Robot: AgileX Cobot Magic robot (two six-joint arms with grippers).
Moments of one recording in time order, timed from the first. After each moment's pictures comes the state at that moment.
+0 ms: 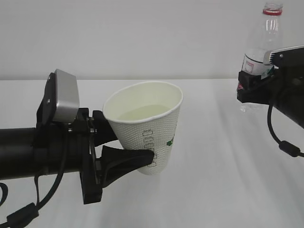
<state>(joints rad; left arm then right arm) -0.51 1.58 -0.52 0.92 -0.94 -0.52 0.11 1.80 -0.65 -0.03 -0.86 -0.09</state>
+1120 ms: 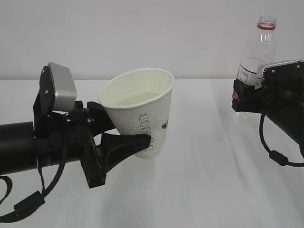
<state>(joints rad) -0.51 1.58 -0.52 0.79 -0.92 -0.46 0.11 1.94 -0.65 -0.03 -1.03 -0.09</state>
